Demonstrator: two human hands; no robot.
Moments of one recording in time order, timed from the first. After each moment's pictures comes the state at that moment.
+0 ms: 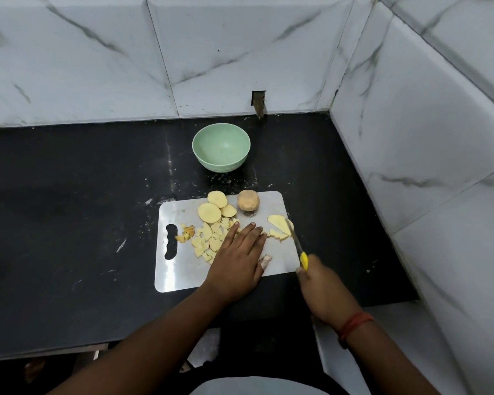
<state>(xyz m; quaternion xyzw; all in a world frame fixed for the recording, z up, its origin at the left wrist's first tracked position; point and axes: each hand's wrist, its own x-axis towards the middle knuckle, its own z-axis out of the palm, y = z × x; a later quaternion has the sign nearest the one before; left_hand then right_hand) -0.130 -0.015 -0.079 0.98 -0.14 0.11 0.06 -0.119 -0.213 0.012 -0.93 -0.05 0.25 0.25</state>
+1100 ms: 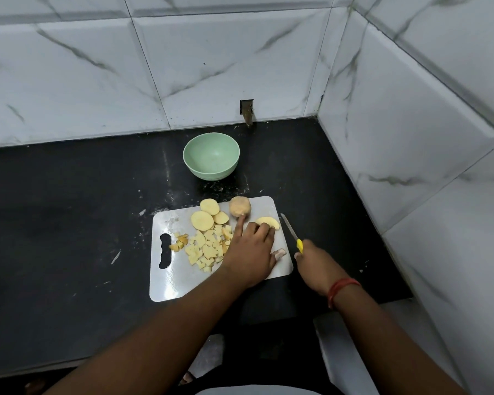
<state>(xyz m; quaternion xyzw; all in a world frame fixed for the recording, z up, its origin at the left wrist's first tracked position) -0.087 -0.046 -0.061 0.99 -0.14 0.06 -0.04 -0.069 -0.216 -0.002 -0.94 -0.01 0.27 0.21</state>
